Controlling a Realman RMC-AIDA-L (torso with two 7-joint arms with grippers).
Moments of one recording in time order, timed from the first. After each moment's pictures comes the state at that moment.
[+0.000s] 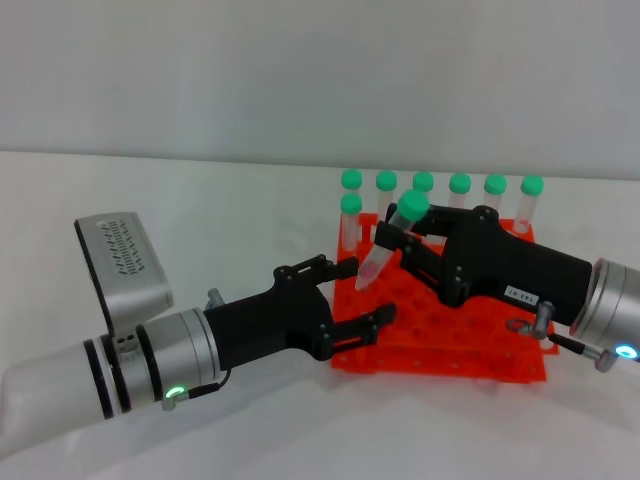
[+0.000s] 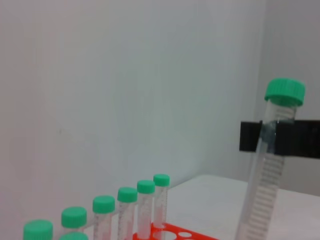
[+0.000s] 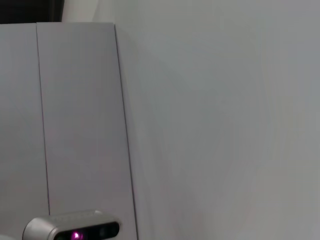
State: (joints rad) left arm -0.57 -2.09 1.20 0.27 1.22 1.25 -0.87; right arm 0.66 2.01 -1.71 -0.37 -0.62 -1.32 0.91
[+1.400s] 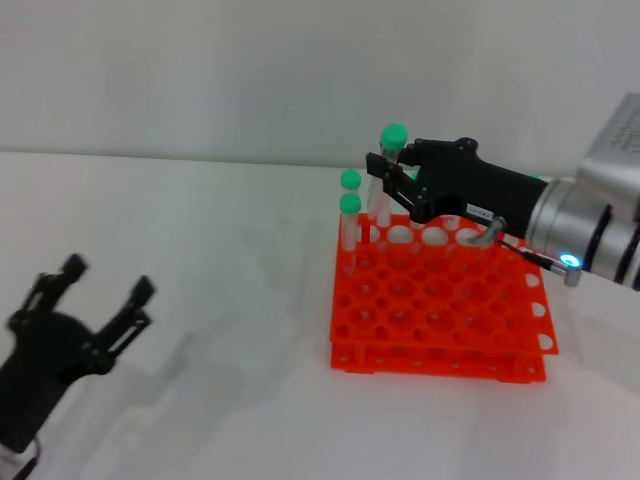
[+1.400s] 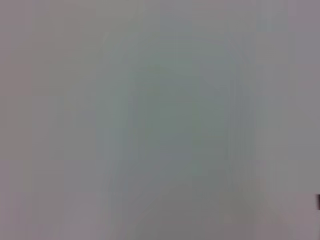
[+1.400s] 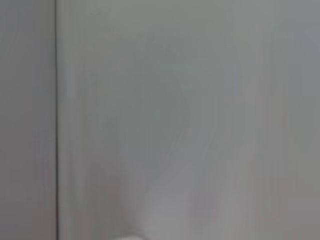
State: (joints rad) left arm -0.21 -2.09 1.20 0.12 0.58 1.53 -0.45; right arm 0.80 2.01 -1.69 -0.42 -0.63 -0.94 0.91
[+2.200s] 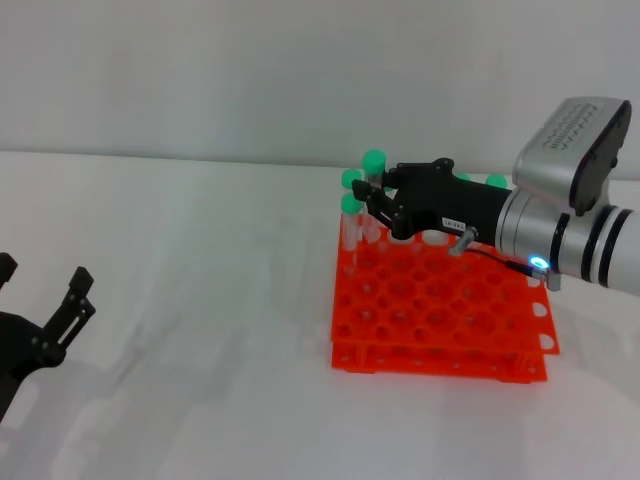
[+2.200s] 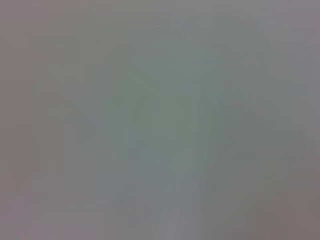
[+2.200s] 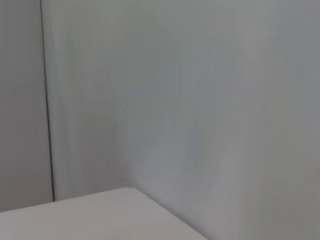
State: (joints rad) left arm -0.21 -2.09 1.19 0.05 0.41 1.55 -0.32; right arm 0.85 2.01 -1.81 -0.43 -0.63 -0.76 0.99
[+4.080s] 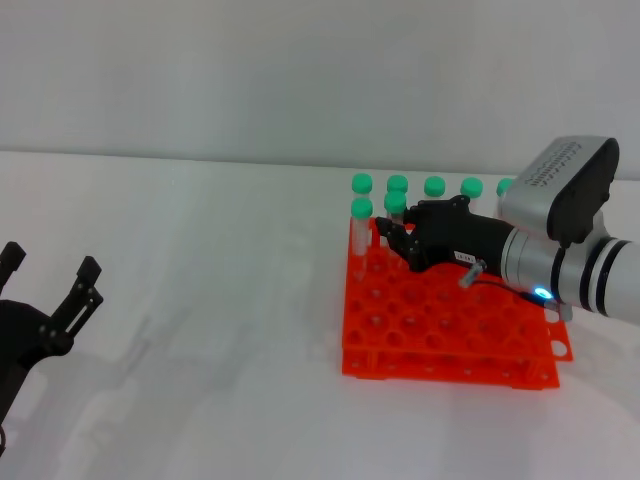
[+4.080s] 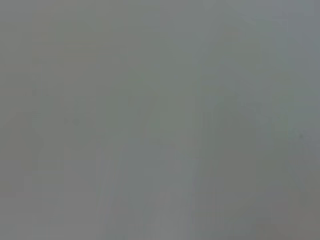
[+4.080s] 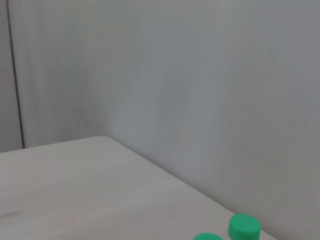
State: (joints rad) left arm -0.24 -2.09 1.19 0.05 0.41 1.54 -0.32; right arm 0.83 2.03 -1.87 -0.42 -0.62 -0.62 0.98
